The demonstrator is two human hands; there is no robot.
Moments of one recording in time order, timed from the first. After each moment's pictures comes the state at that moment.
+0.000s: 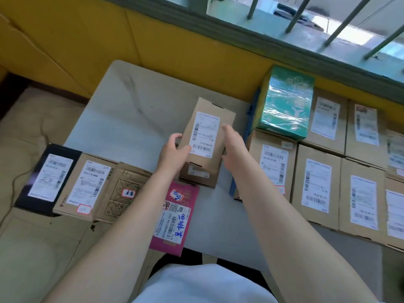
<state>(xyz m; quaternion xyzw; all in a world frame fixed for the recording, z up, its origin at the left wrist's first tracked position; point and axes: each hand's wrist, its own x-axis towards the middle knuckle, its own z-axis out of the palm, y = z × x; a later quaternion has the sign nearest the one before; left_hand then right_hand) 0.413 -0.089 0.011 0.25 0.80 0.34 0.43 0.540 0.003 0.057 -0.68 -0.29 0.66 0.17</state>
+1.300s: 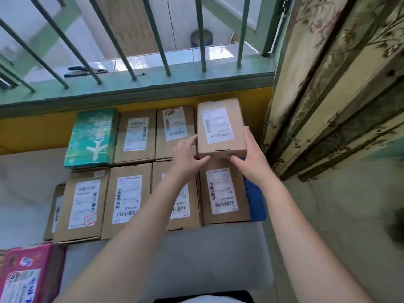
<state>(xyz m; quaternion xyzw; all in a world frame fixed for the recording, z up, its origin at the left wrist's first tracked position) 0.942 0.105 0.060 0.61 0.70 0.22 0.30 1.146 0.098 0.075 -0.62 -0.61 0.42 0.26</state>
